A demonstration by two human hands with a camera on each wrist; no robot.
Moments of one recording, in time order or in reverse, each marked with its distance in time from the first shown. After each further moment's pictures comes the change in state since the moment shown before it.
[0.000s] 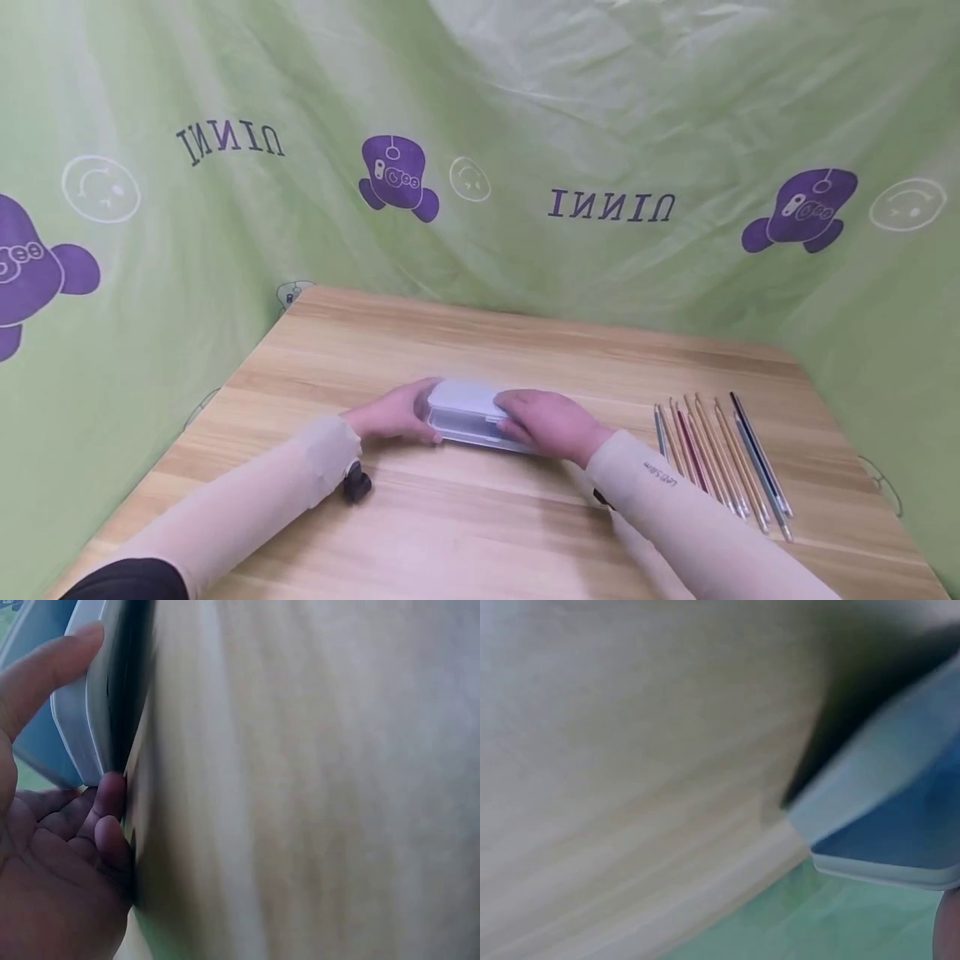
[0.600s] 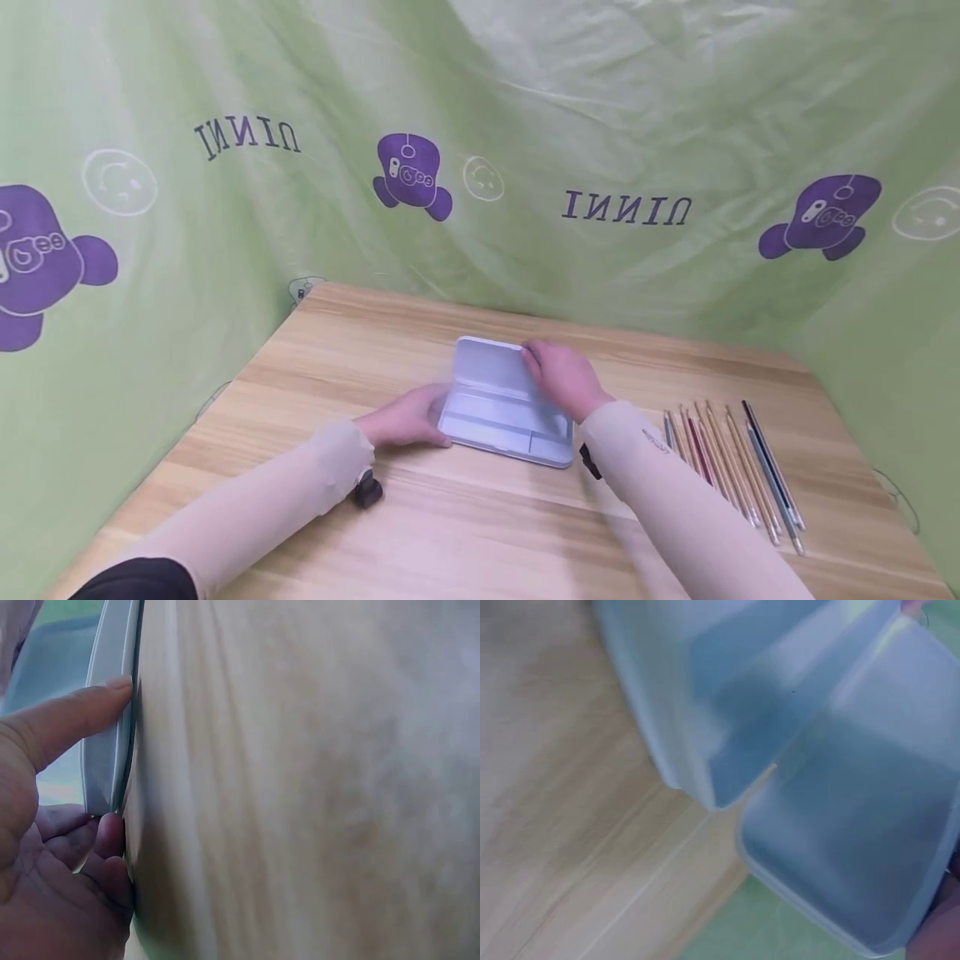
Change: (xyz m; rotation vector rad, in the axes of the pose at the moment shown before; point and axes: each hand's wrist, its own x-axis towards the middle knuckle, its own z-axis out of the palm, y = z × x) left_hand -0.002 -0.001 0.013 0.120 0.043 0.122; right_hand 0.043 0.026 -0.014 0.059 0.175 0.423
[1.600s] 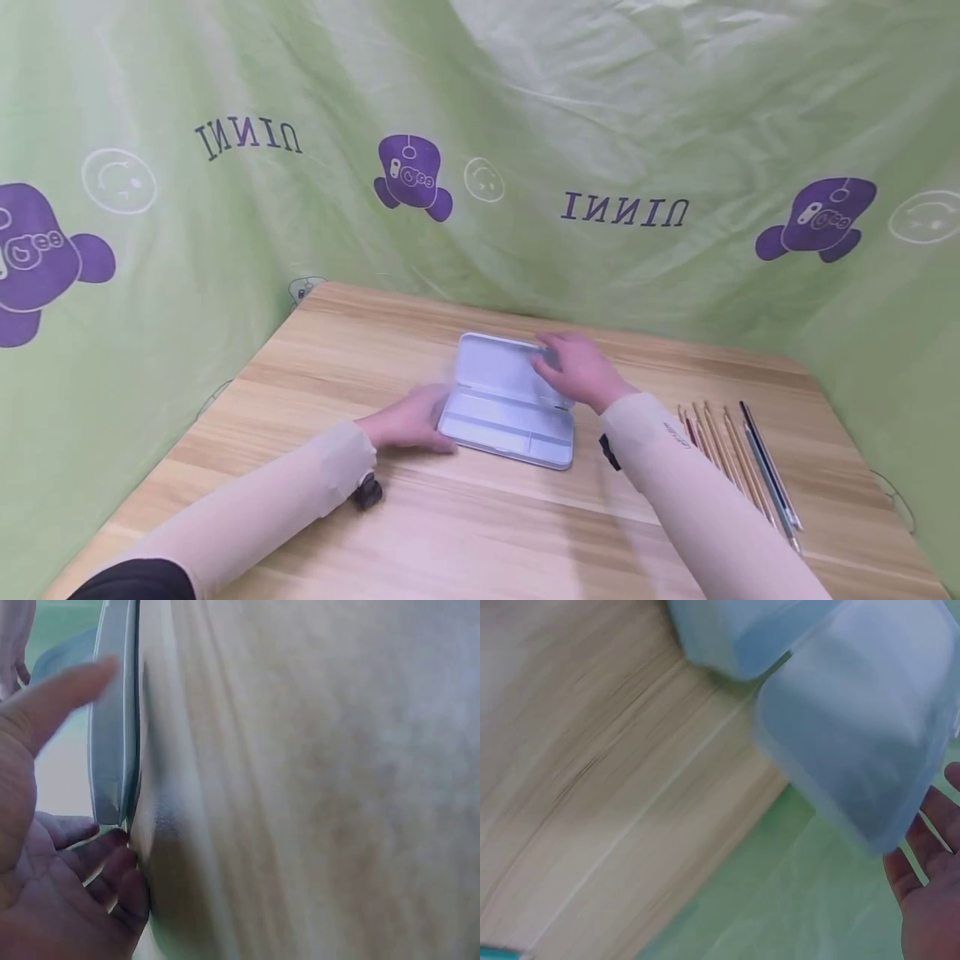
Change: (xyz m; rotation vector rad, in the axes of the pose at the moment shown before) left_hand 0.004 -0.004 0.005 0.272 0.043 0.026; right_hand -0.005 0.025 -0.023 0.031 -0.133 -0.023
